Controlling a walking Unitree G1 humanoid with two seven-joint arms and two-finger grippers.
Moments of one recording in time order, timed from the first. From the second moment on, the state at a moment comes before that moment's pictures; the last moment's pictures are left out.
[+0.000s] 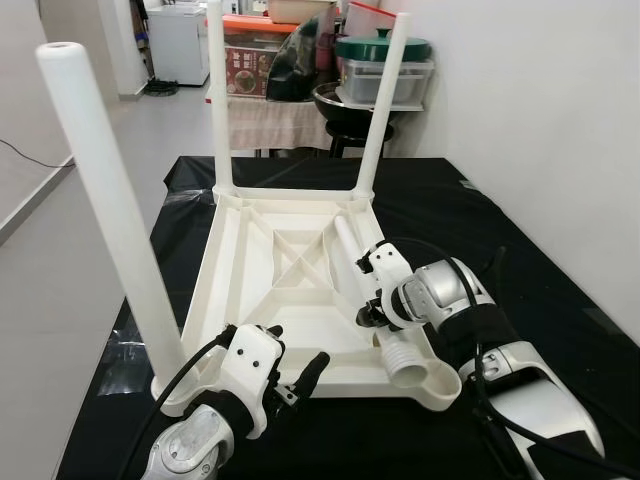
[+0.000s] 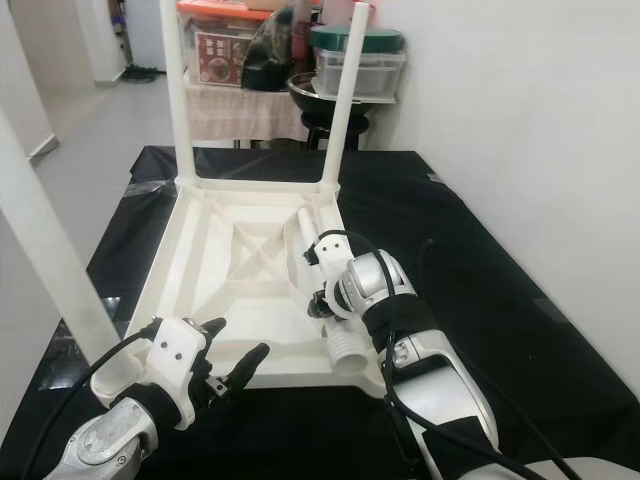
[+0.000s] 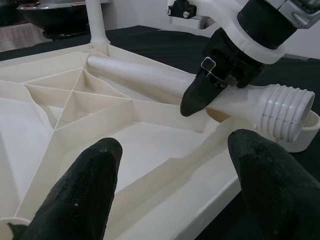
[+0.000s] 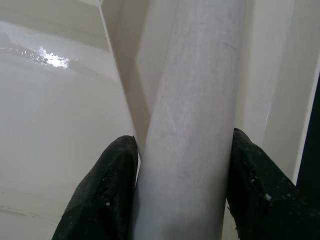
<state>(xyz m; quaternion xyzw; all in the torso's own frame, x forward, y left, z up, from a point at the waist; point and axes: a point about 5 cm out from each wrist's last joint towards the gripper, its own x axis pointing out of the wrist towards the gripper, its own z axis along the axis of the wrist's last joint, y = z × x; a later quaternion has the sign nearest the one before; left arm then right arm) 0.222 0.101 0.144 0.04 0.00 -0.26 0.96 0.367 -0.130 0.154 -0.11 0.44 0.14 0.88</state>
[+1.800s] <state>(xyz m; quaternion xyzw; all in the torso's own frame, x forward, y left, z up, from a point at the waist) 0.302 0.082 0.286 -0.15 -0.16 -0.44 0.87 0.309 -0.149 0.236 -0.09 -0.14 0.38 0.91</state>
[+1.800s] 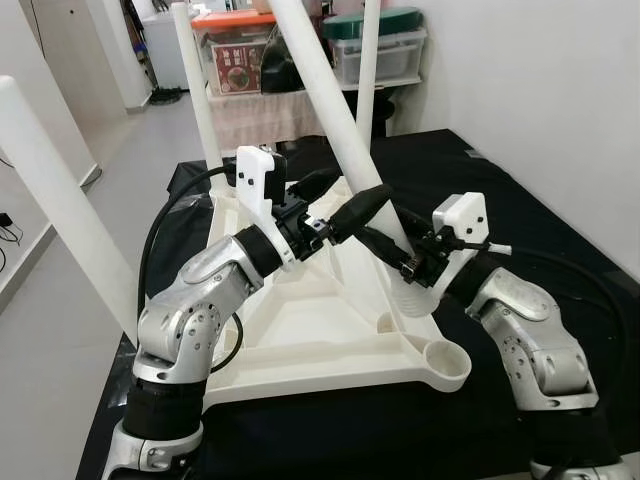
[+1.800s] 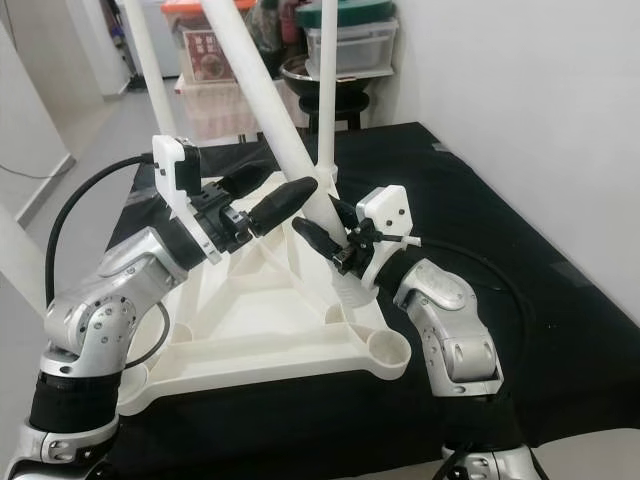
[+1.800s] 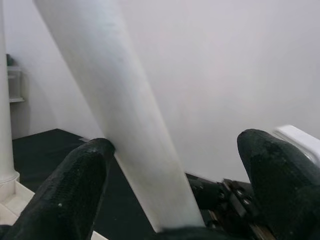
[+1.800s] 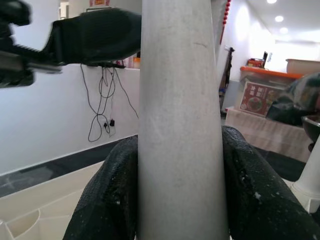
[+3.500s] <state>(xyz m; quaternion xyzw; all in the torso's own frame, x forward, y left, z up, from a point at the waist) 0.305 0.065 0.329 -0.11 -0.18 -0.59 0.78 0.315 -0.116 0.207 -0.22 -0.12 0.45 0.86</state>
